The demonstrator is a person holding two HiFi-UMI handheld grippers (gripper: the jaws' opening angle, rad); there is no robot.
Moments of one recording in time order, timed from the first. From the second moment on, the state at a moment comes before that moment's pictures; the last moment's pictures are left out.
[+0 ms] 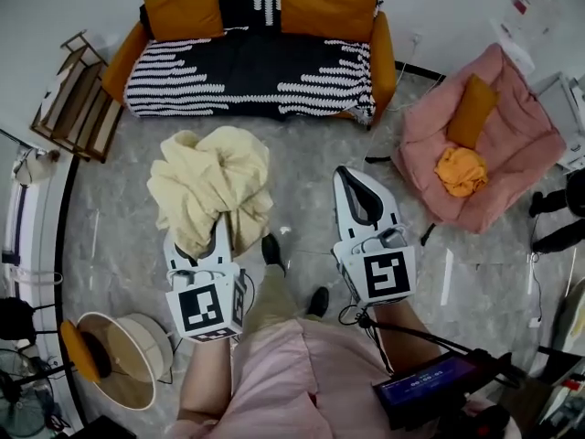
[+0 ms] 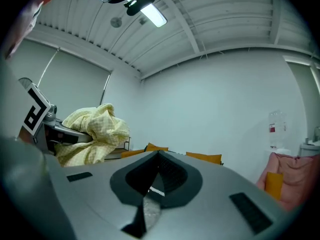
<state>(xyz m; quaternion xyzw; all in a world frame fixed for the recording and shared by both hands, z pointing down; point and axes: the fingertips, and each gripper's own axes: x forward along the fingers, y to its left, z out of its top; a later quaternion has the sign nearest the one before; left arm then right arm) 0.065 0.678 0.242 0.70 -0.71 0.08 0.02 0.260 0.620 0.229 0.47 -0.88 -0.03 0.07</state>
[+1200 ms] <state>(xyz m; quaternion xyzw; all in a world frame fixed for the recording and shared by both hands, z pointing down) -0.099 0.428 0.223 0.73 -0.68 0.06 0.00 0.091 0.376 0.195 0.48 -0.87 -0.06 0.04</state>
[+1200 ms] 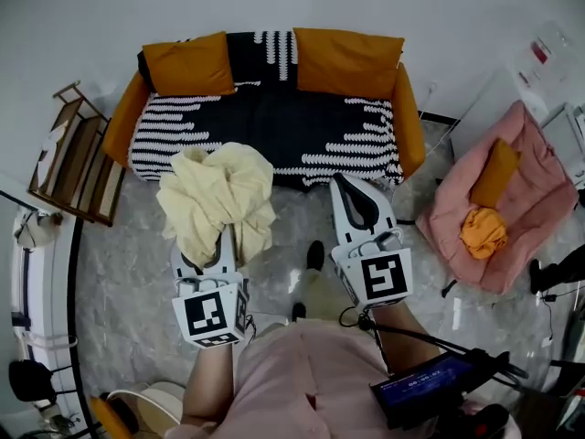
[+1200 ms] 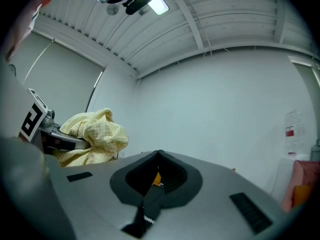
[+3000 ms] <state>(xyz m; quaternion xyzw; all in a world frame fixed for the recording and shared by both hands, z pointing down) -0.125 -0.065 0.248 0.74 -0.67 0.07 0.02 0.069 -0.112 0.228 0.49 -0.87 -0.04 0.06</state>
